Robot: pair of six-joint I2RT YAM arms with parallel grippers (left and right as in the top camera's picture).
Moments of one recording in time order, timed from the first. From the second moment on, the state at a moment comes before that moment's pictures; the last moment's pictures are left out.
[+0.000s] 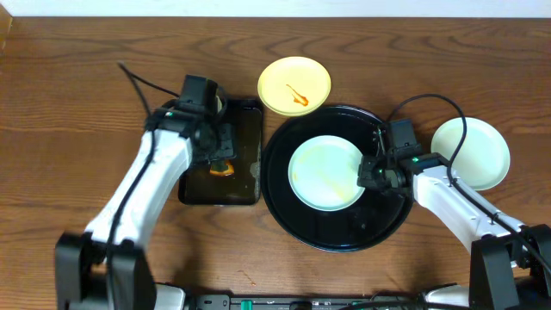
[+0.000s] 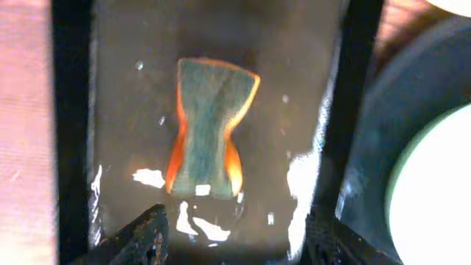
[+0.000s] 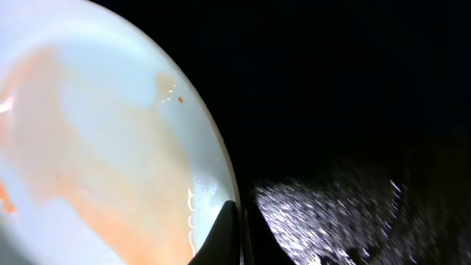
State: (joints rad) left arm -0.20 1.57 1.16 -0.88 0.09 -0.33; right arm 0.25 1.56 0.79 -0.45 -0.14 0.42
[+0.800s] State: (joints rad) left arm -0.20 1.48 1.16 -0.96 0.10 -0.33; right arm 0.24 1.19 0.79 -0.52 0.04 0.20
